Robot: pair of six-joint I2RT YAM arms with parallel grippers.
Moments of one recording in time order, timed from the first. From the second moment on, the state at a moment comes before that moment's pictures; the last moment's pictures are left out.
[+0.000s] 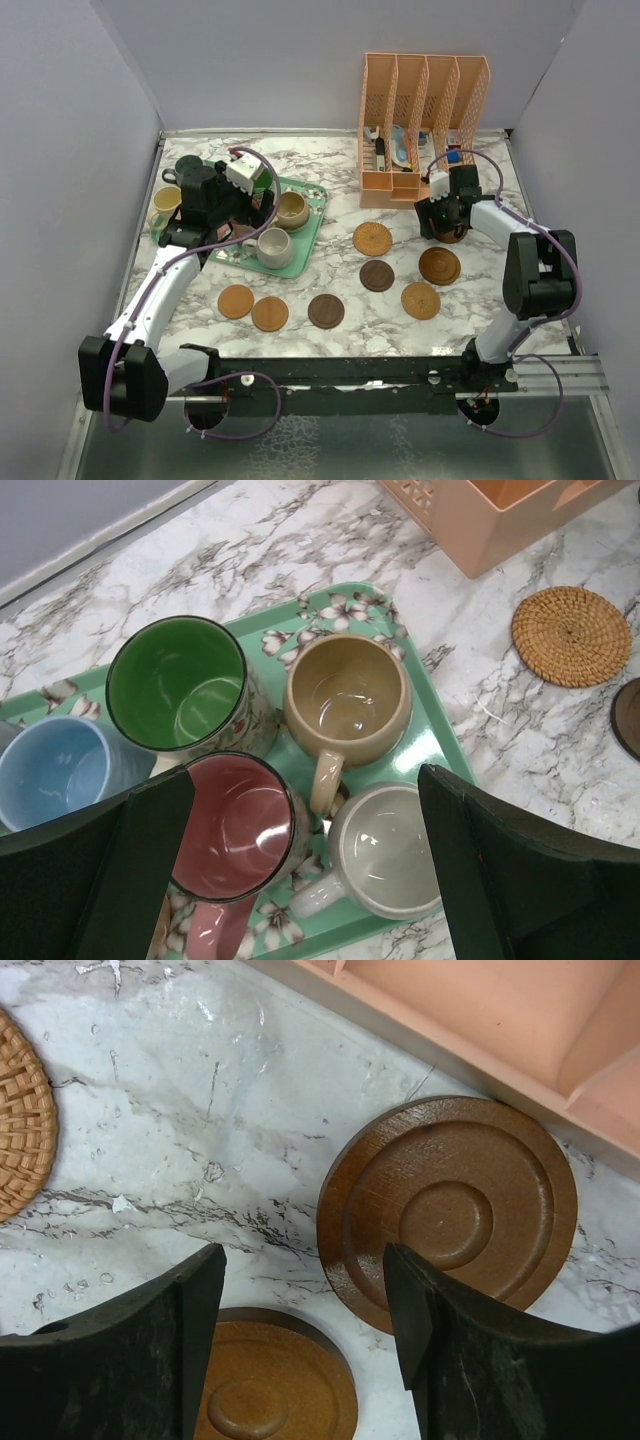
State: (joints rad) left arm -0.18 1.15 0.92 -0.16 0.37 0.21; right arm 0.06 1.71 1.06 -0.35 -0.17 -0.33
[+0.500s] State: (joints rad) left arm -0.26 1.22 0.97 -0.18 0.36 0.23; right arm 0.02 1.79 1.13 -0.39 -0.18 -0.34
